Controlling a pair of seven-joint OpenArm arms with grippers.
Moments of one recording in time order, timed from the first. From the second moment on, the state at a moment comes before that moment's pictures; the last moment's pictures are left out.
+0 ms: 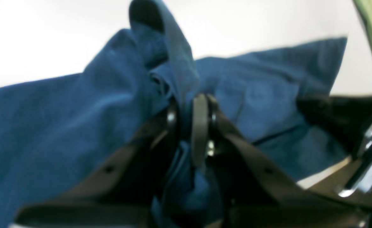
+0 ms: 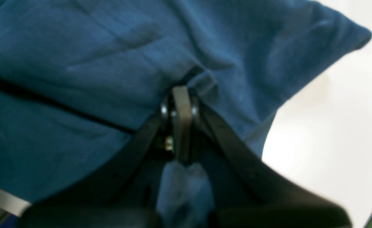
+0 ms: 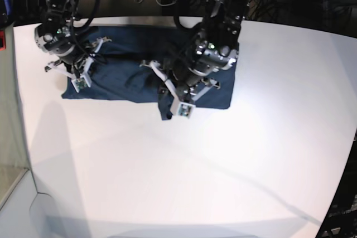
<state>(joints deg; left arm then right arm) 6.3 3.7 21.6 102.8 -9.8 0.1 52.2 -13.4 0.2 21.1 99.9 -9.3 39.9 -45.3</state>
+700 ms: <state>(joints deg) 9.8 -17.9 -14.0 114.6 -28.9 -1.8 56.9 -13.1 1.4 21.5 99.8 -9.6 39.9 -45.8</state>
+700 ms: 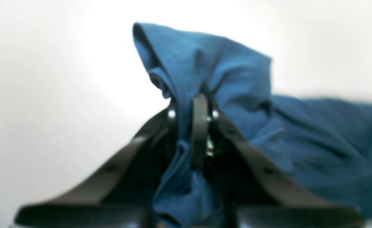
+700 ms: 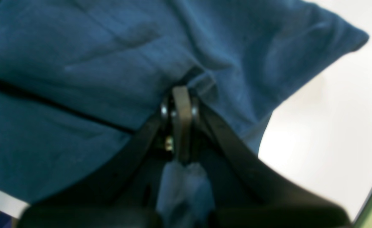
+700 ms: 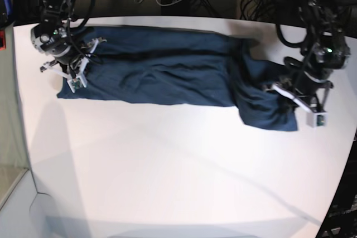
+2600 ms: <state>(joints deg) 7.8 7.8 18.7 102.9 2.6 -7.2 56.3 -13.6 1.1 21.3 99.9 -9.8 39.9 -45.4</state>
